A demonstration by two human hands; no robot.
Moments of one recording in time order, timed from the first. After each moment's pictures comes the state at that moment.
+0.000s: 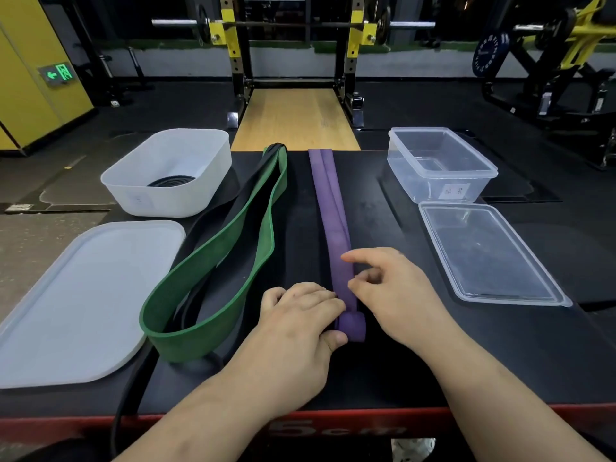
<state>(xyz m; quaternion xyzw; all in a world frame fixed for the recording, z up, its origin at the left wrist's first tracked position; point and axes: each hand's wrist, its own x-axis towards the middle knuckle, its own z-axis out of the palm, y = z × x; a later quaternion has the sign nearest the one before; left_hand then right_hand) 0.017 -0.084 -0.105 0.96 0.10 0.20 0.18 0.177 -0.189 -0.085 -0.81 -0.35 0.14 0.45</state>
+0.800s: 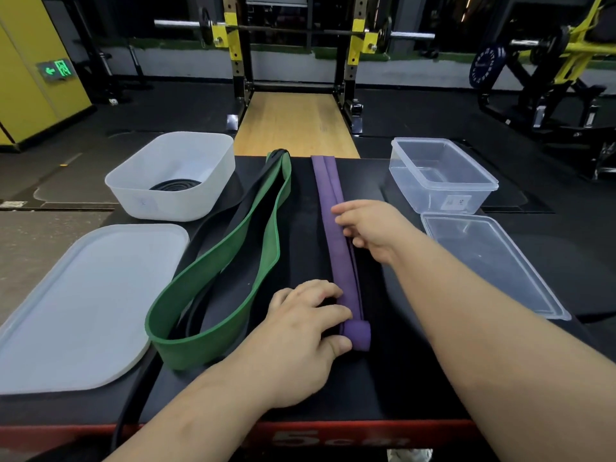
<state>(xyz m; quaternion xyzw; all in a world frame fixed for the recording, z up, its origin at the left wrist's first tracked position) 0.021 -0.070 -0.089 0.96 0.09 0.11 0.25 0.263 -0.083 -0.070 -0.74 -0.23 0.30 0.55</state>
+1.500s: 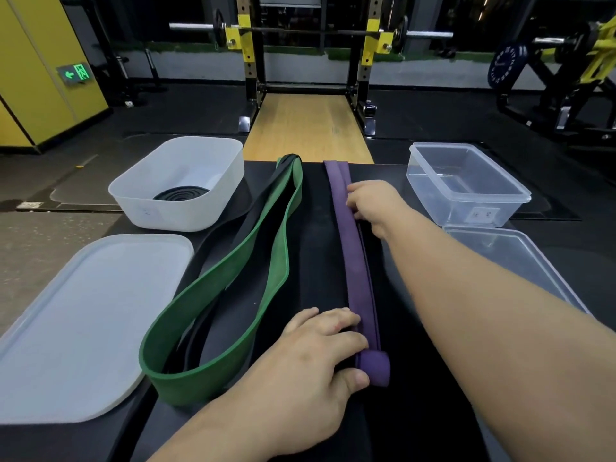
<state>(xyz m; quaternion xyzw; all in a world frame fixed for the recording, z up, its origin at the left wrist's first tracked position) 0.023 -0.066 -0.086 0.95 0.08 0.09 0.28 0.337 -0.002 -0.081 -0.79 -0.24 0.24 0.51</state>
